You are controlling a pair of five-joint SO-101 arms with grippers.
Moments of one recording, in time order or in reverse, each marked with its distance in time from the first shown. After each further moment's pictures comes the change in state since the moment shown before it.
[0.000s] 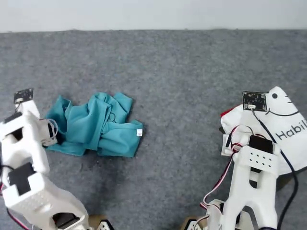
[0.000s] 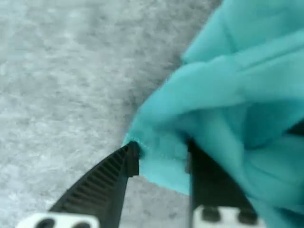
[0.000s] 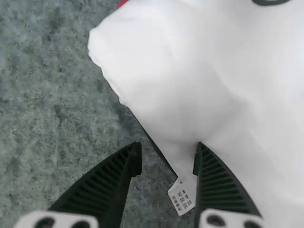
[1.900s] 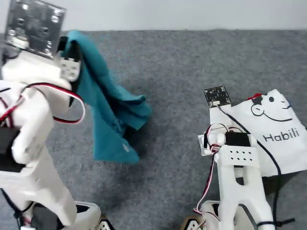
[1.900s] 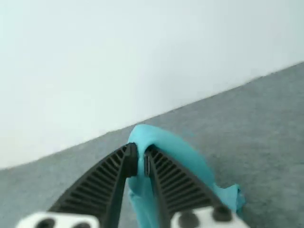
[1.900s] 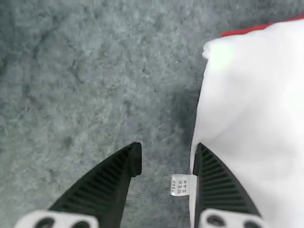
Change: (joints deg) left arm 36.2 -31.1 -68.7 35.5 -3.6; right arm -15.7 0.0 -0.8 0.7 3.6
